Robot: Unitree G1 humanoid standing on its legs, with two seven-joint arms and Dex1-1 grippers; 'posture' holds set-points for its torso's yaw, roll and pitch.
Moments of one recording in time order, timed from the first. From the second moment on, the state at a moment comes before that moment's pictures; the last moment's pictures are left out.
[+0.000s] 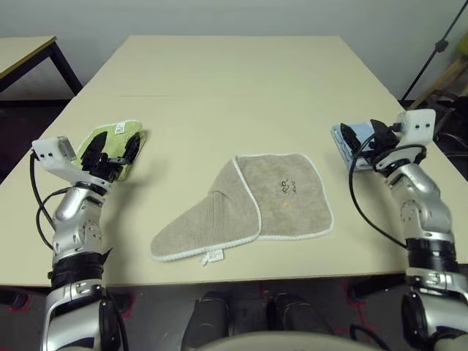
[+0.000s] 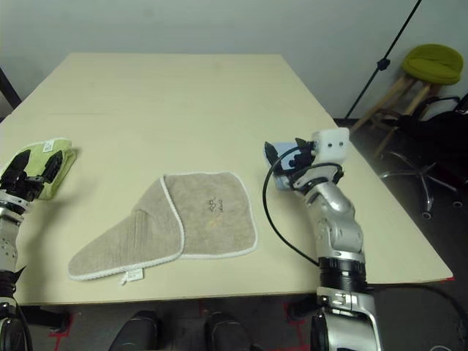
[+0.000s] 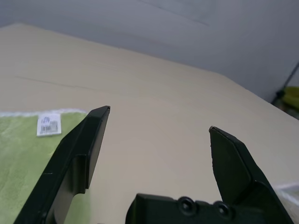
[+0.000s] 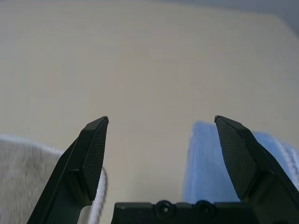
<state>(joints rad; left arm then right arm) -0.33 0.59 0.45 0.42 -0.51 -0.03 -0.73 -0.48 -0.55 -0.17 0.15 0.34 0.41 0.51</state>
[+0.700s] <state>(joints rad) -0.18 0.77 0.07 -0.01 -0.59 0.43 -1.32 -1.02 -0.54 0.29 0.98 -0.03 0.45 1.03</state>
